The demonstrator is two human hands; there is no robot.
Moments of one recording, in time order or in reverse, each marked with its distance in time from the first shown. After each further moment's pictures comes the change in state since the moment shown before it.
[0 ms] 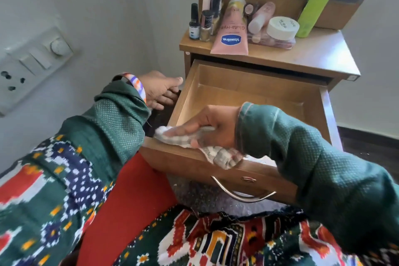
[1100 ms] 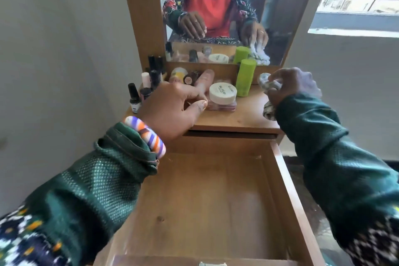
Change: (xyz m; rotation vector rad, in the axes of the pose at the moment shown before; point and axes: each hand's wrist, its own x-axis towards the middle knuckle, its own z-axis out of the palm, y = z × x) left_hand -0.027 0.124 0.060 0.468 0.345 1.032; right_hand -0.106 0.089 -0.156 -0.190 1.327 0.880
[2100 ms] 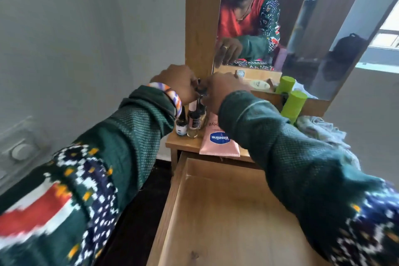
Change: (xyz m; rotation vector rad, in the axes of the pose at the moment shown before) left_hand 0.087 -0.094 -0.060 0.288 -0.105 -0.283; right_hand -0.013 -0.192 0.058 -0.096 -0.283 -0.530
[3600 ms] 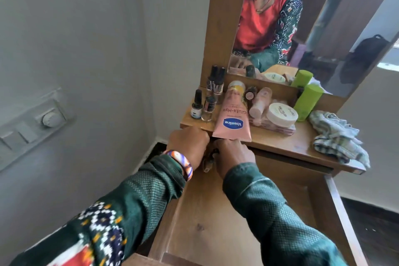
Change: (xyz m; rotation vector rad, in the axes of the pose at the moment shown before) left_hand -0.094 -0.009 0.093 0.343 -0.203 0.016; right_hand -0.094 0.012 0.084 -0.056 -0.349 0.090
